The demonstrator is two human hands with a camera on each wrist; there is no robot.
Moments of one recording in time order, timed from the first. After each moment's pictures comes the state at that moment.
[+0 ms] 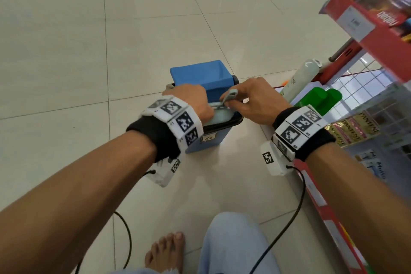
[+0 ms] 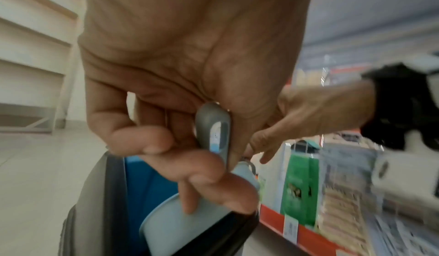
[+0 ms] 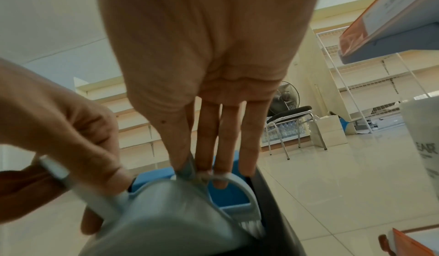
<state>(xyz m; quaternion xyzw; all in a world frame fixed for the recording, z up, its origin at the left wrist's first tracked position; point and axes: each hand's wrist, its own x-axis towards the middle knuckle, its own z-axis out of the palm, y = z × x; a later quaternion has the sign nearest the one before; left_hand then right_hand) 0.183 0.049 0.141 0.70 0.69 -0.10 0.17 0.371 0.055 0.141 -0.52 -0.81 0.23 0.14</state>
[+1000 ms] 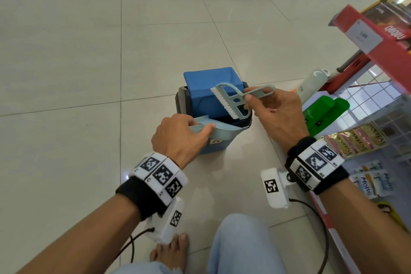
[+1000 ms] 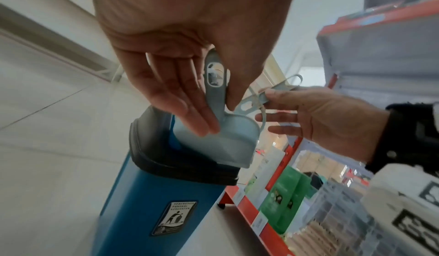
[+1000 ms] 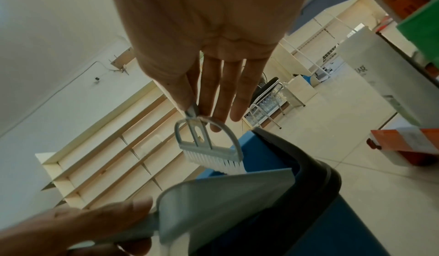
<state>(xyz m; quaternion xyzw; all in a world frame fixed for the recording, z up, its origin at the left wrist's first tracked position) 0.160 -0.036 0.119 0.59 0.73 0.25 0.25 0.373 0.011 0.134 -0.54 -0.67 0.29 0.43</state>
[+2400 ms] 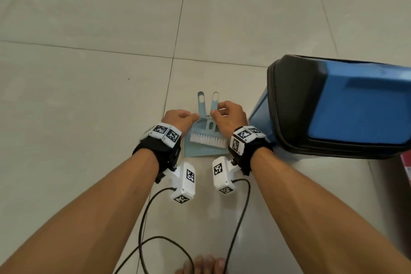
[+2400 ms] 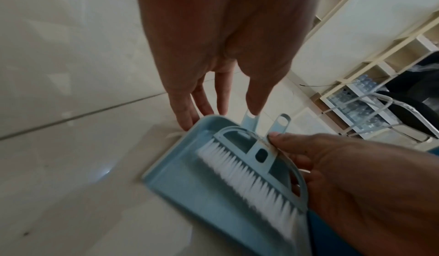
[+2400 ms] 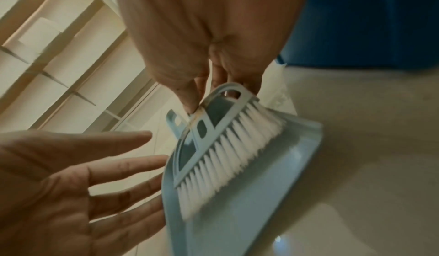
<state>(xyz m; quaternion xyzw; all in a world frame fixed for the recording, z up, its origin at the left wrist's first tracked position) -0.010 0.048 -0.125 0.31 0.79 0.28 0.45 0.131 0.102 -0.119 -0.63 -0.61 0.45 0.18</state>
